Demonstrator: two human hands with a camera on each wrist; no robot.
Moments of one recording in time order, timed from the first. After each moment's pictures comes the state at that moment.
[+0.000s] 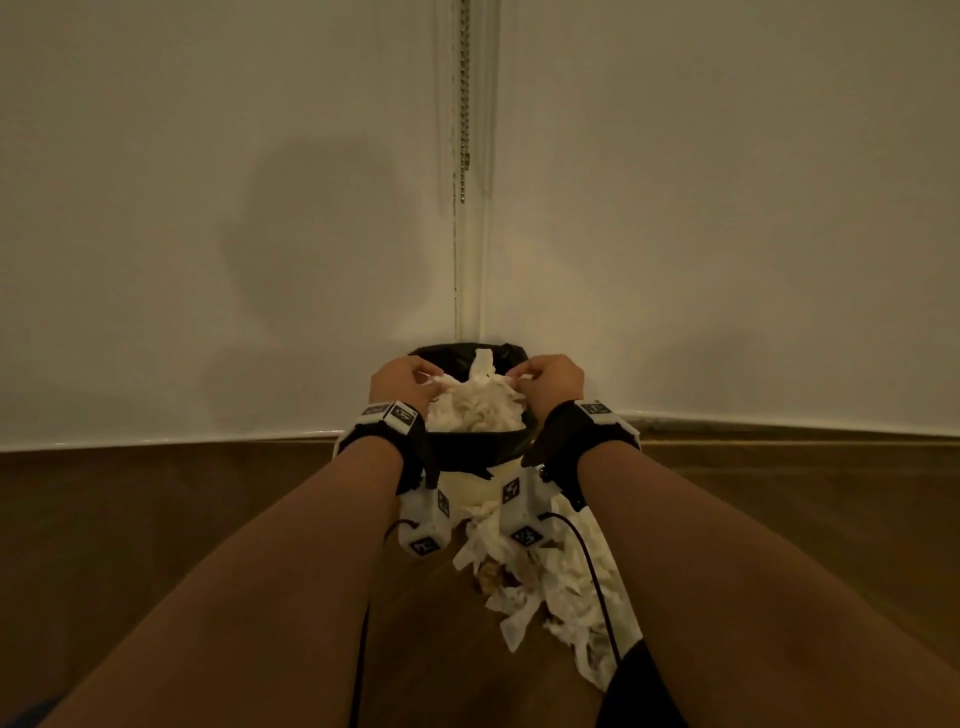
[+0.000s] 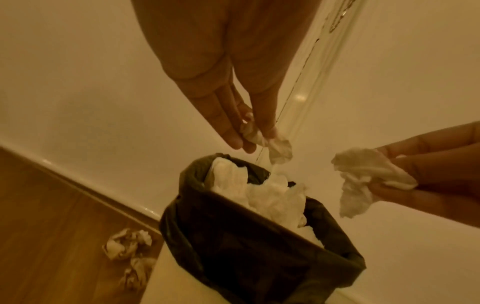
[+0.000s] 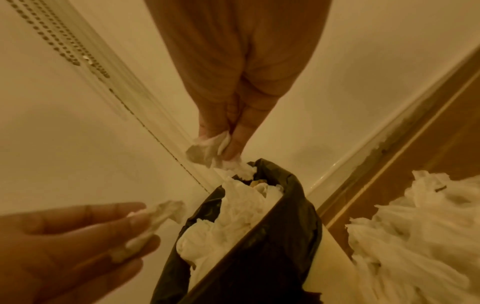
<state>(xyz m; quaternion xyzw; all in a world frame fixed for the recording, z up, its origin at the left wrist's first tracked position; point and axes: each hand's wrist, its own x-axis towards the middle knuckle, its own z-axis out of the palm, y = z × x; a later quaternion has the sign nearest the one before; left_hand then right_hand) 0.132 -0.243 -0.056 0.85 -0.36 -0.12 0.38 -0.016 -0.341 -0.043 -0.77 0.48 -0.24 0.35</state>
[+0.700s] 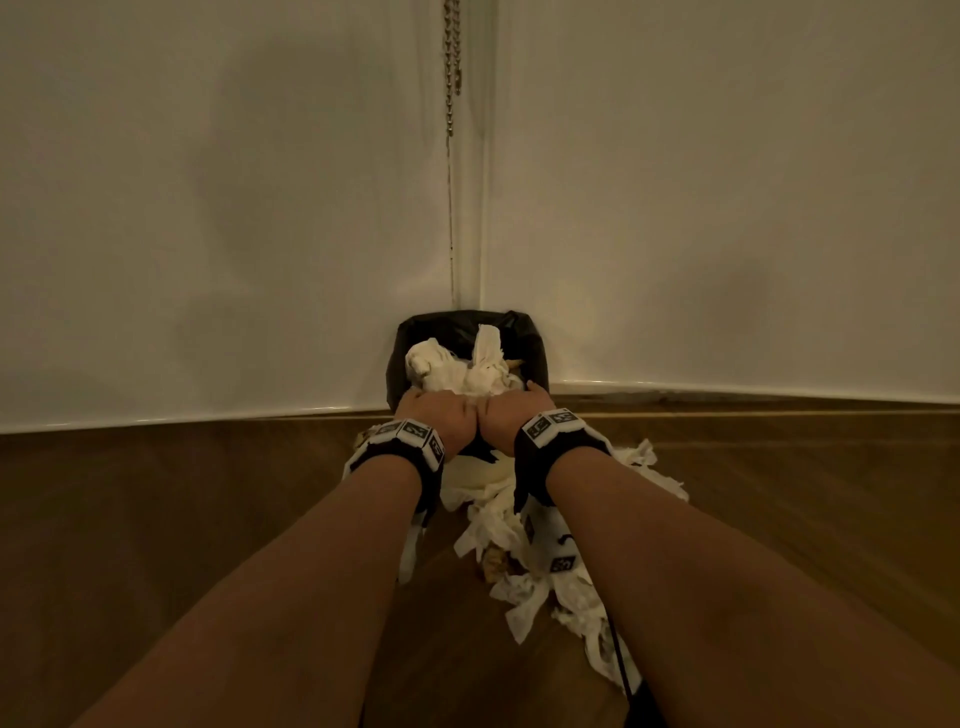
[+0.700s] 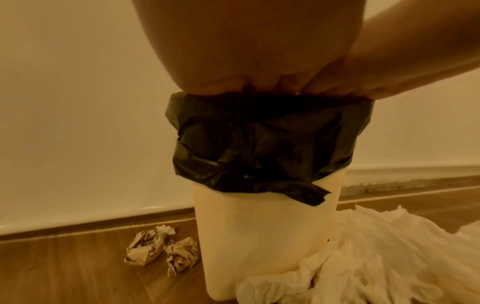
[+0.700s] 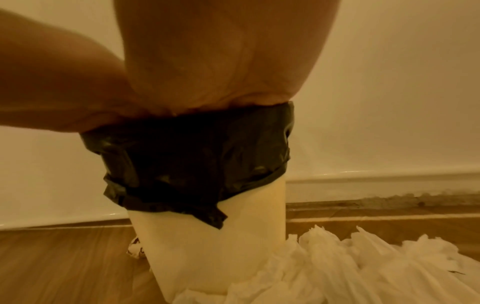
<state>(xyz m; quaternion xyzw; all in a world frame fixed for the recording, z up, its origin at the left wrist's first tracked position) 0.114 -0.275 -0.124 0.83 -0.54 -0.09 -0.03 0.013 -0.343 -0.105 -0.91 0.35 0.22 0.08</state>
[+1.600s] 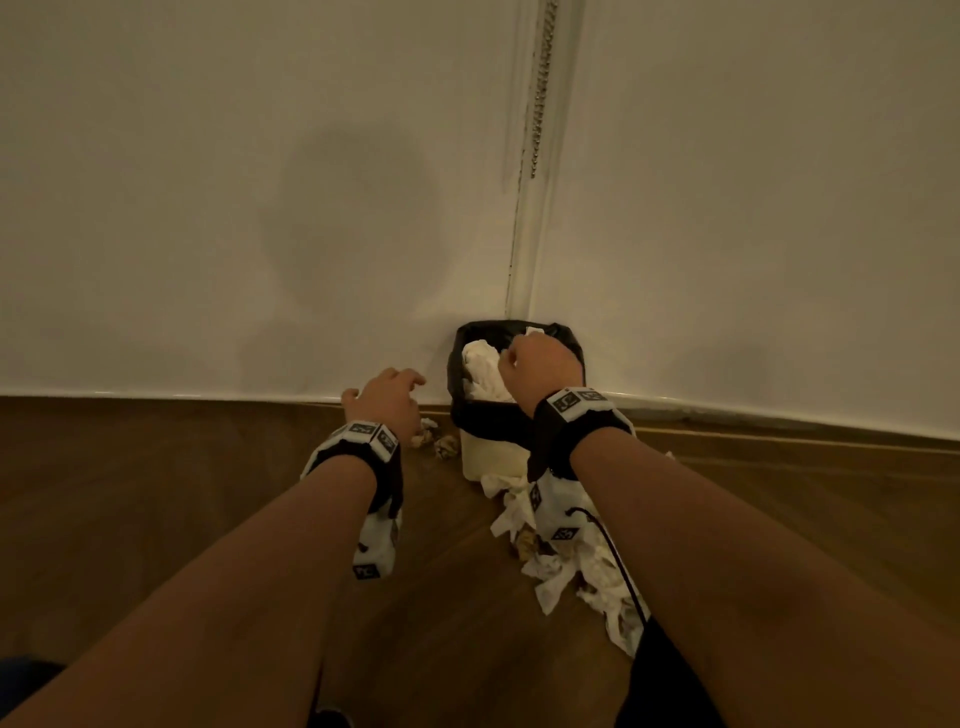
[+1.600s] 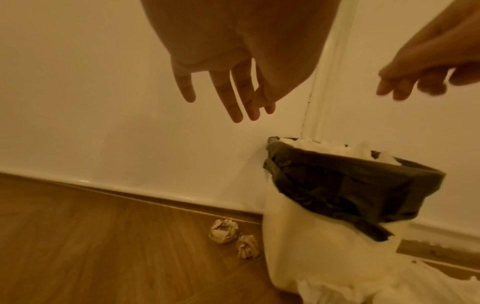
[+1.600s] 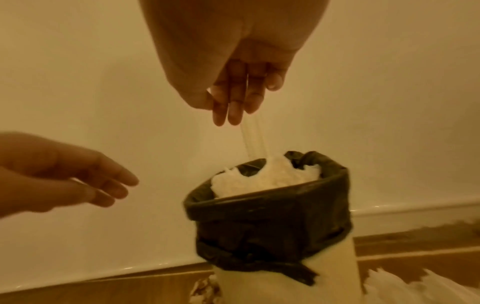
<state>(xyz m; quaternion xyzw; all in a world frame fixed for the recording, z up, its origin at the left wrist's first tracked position) 0.164 -0.145 -0.083 0.90 -0.40 -0.05 0.17 0.026 -0.273 -0.034 -0.91 0.38 -0.14 0.06</state>
